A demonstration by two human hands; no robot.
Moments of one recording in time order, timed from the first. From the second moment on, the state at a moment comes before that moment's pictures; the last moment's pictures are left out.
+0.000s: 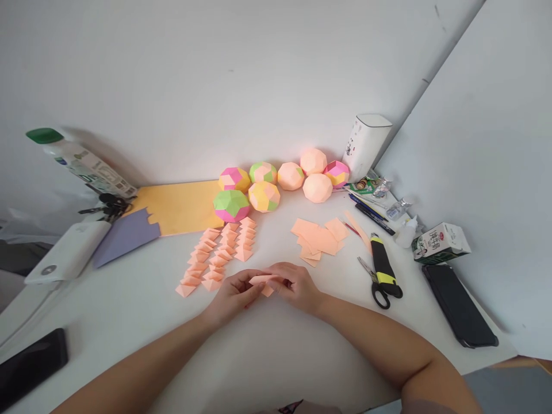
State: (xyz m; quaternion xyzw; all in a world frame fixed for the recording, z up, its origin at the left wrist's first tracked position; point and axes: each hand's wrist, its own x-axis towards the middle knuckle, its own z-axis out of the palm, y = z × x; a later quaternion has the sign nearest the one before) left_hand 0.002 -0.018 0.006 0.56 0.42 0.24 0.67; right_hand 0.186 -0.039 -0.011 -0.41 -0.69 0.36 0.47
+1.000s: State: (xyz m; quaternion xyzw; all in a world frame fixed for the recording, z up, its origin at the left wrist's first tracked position) left_hand 0.003 -0.018 -0.002 0.53 0.44 0.30 0.66; right_hand 0.190 -0.038 -0.001 -0.47 -0.64 0.46 0.40
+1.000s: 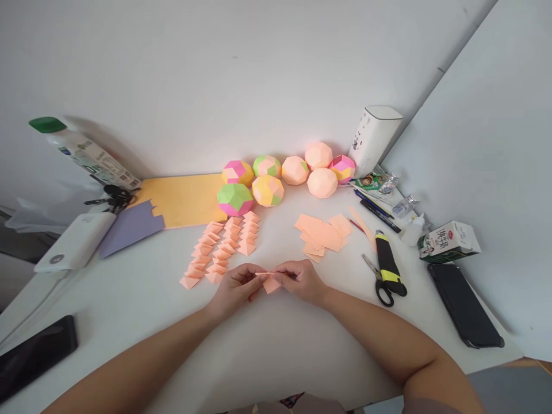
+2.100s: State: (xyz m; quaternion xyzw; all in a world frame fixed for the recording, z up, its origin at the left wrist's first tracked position) left_hand 0.005 -0.021 0.002 0.56 0.43 0.29 0.64; right_hand 0.189 -0.037 -0.004 -0.49 -0.63 0.49 0.36
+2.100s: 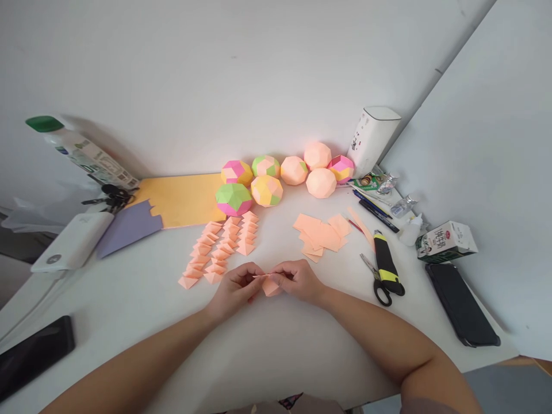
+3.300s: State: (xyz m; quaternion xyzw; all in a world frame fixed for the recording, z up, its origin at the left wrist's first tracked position) left_hand 0.007 -0.022 0.010 0.56 0.45 0.27 0.65; right_hand 0.187 -0.041 0.001 -0.50 -0.60 0.49 0.39
